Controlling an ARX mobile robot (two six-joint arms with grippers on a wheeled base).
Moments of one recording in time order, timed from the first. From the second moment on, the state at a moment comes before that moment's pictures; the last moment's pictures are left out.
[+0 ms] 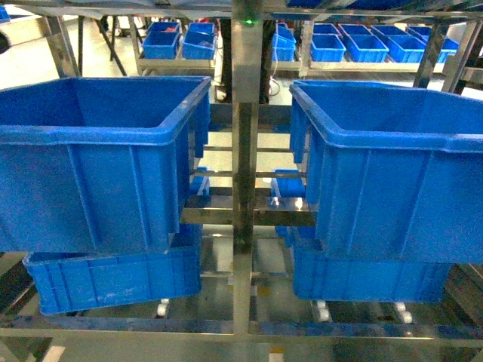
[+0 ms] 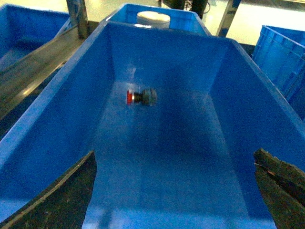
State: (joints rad) left arm 0.13 1.50 0.90 0.27 0.06 -0.08; right arm 0.03 1.30 0.41 0.95 0.03 -0.03
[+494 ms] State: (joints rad) left arm 0.12 1.24 0.48 0.75 0.12 -0.02; right arm 0.00 1.15 0.29 0.86 0.00 -0.01
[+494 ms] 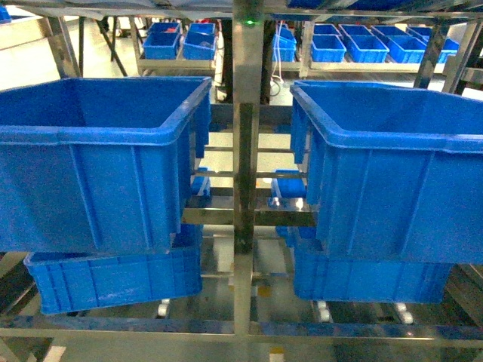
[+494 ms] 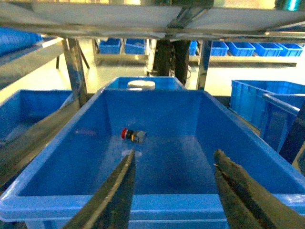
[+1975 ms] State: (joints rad) left arm 0.00 0.36 0.01 0.36 0.00 -0.01; right arm 0.00 0.28 0.01 0.28 0.00 -0.01
